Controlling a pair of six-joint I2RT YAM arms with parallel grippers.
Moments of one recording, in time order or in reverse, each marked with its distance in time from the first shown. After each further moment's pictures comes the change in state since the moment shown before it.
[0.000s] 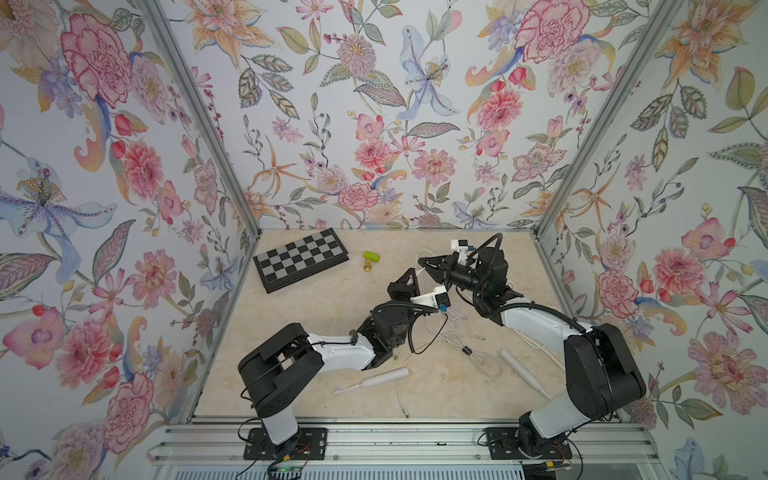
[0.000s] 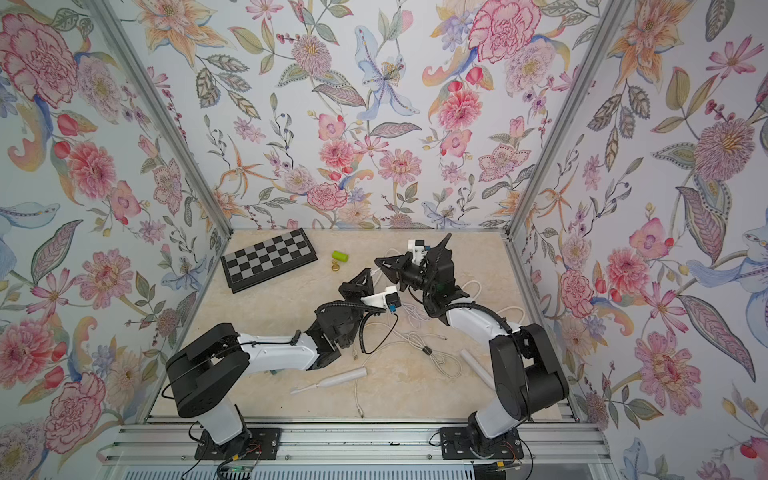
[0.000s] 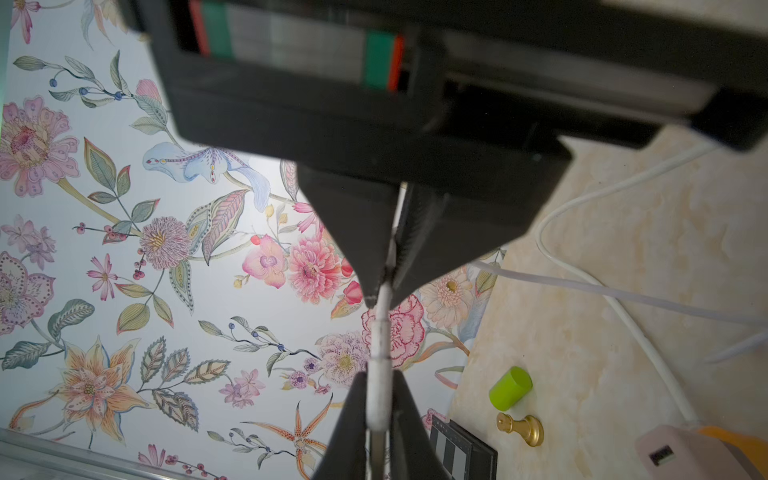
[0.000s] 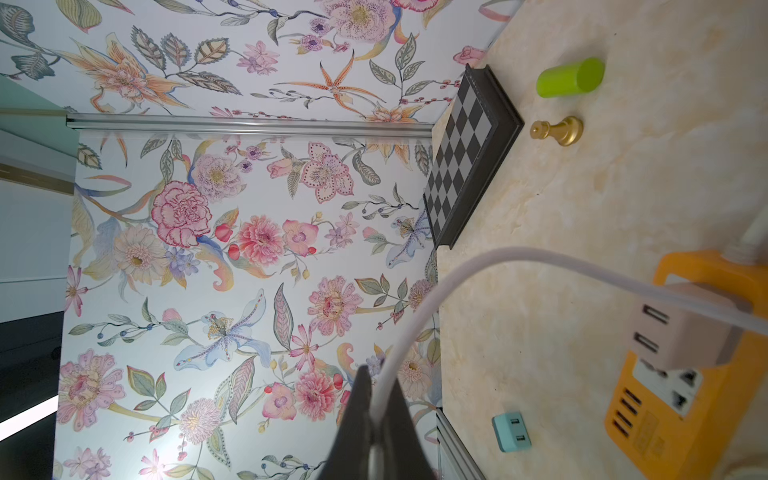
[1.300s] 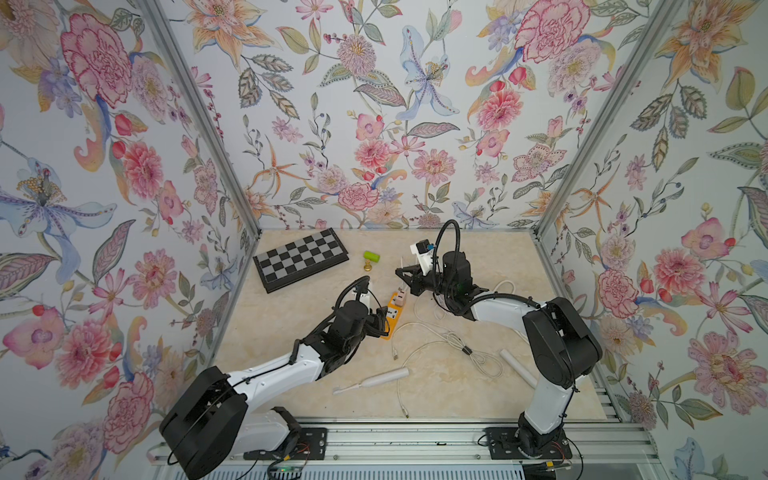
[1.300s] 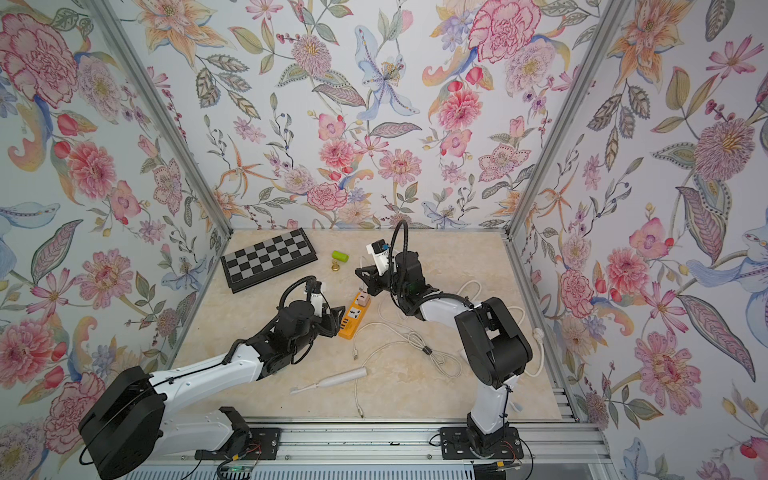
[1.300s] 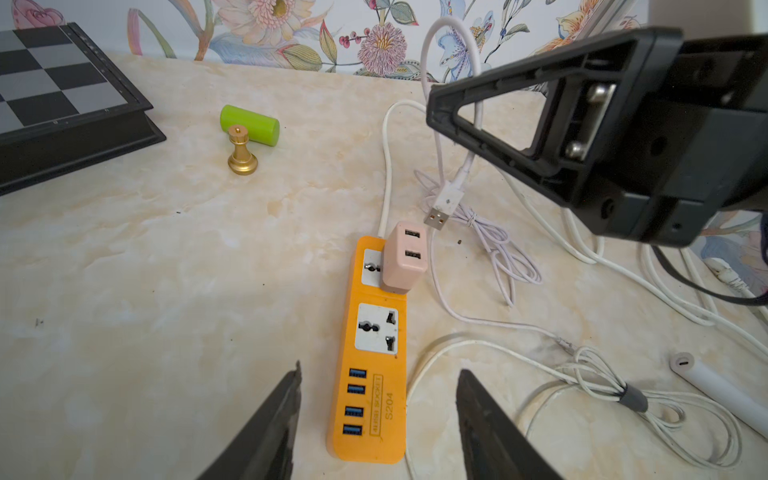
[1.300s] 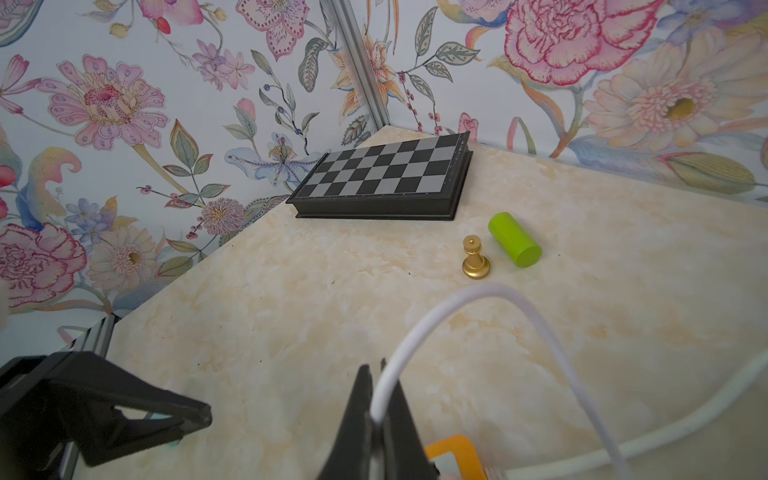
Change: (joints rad) left arm 0.231 -0.453 -0.261 -0.780 0.470 -1.733; right arm 0.130 0.266 0.121 0.008 0.101 -1.231
